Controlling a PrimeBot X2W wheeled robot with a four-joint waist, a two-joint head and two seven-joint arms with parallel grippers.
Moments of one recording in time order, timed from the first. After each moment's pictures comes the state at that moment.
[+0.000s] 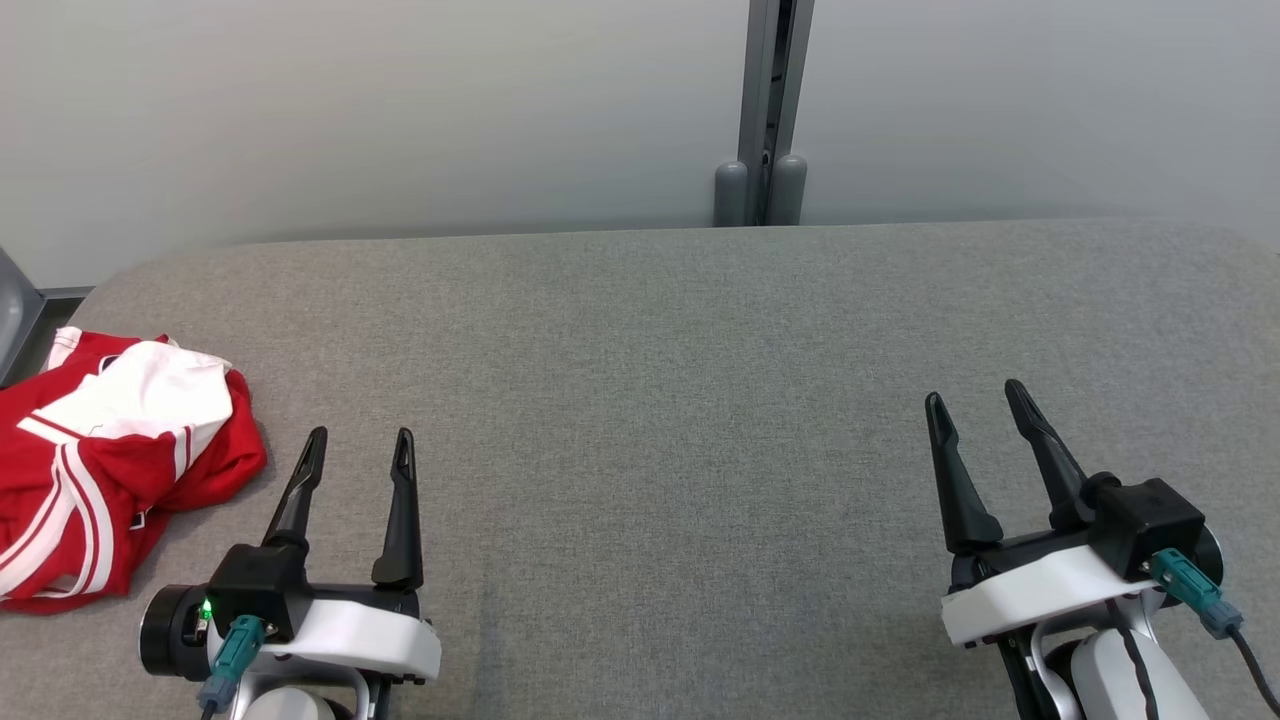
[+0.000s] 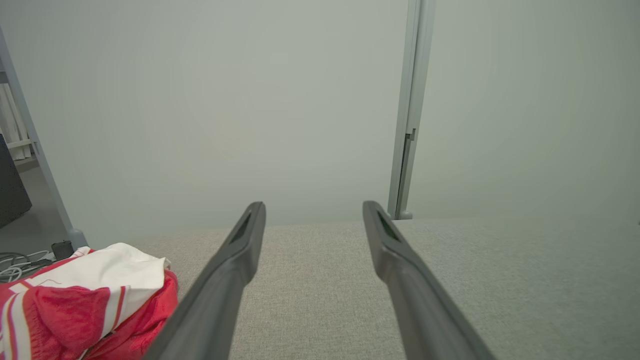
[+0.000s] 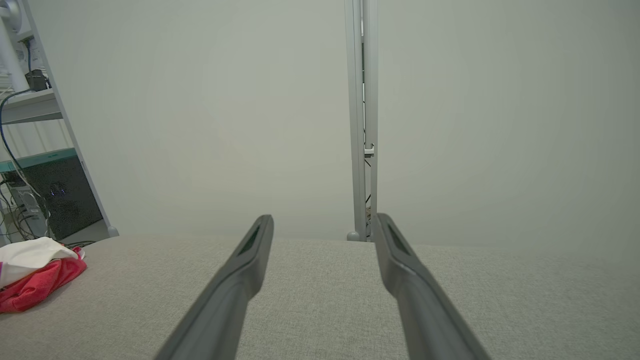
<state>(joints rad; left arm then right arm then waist) -0.08 0.05 -0.08 0.19 -0.14 0.04 -0.26 -0.18 -0.05 0.13 0.23 0.19 0.13 -0.26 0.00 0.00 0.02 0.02</state>
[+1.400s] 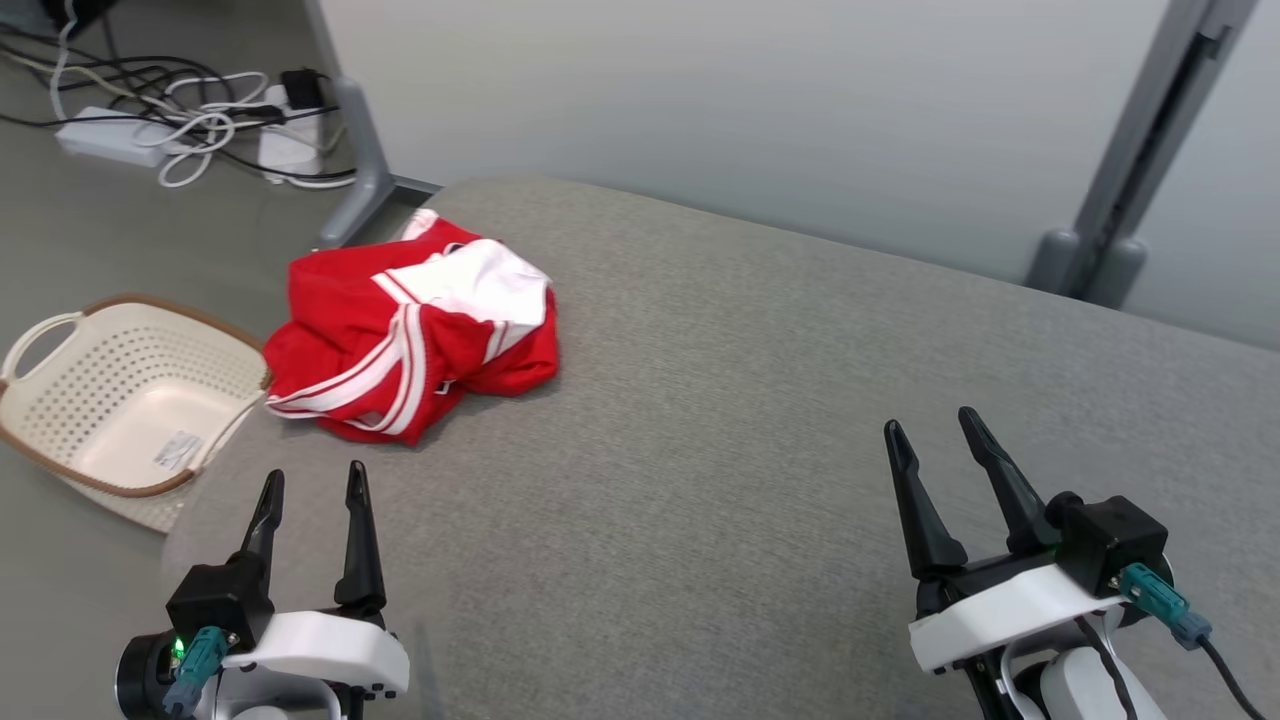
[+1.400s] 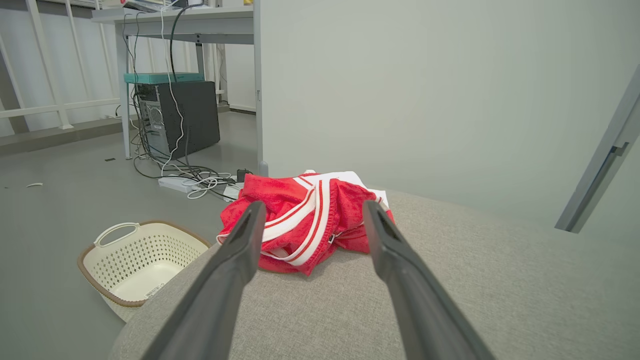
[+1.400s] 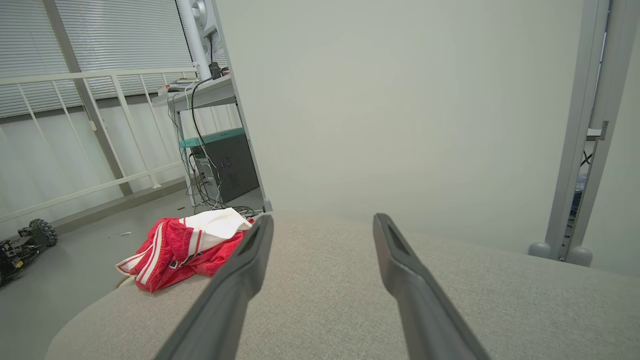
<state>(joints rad) -0.09 0.05 -0.03 0.29 -0.21 0.07 -0.26 -0.17 -0.05 0.21 0.25 0.28 0.13 -0.26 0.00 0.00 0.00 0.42</state>
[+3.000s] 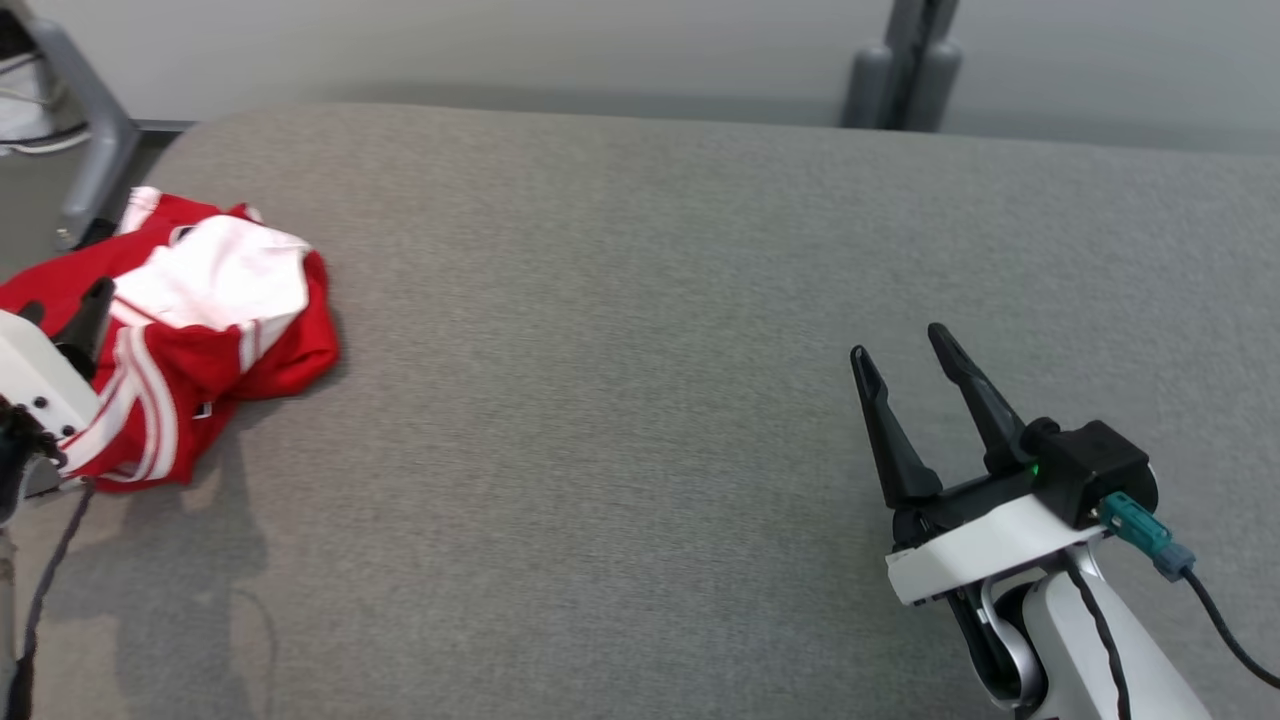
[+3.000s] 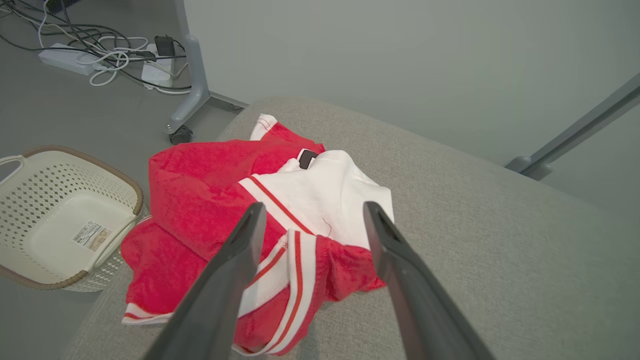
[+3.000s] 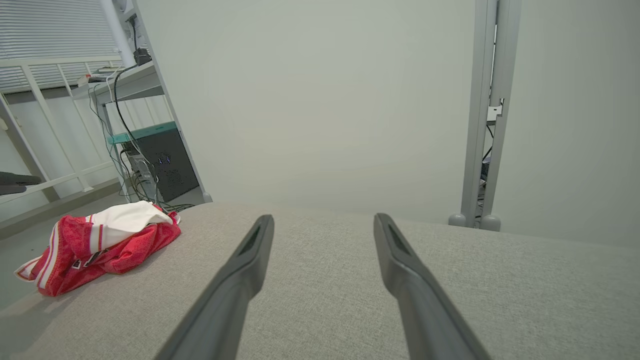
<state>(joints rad) -0.65 0.40 0.06 0.70 -0.59 -0.13 0.39 -0.29 -0.07 0.28 0.24 0.26 0.13 -0.26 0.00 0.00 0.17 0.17</state>
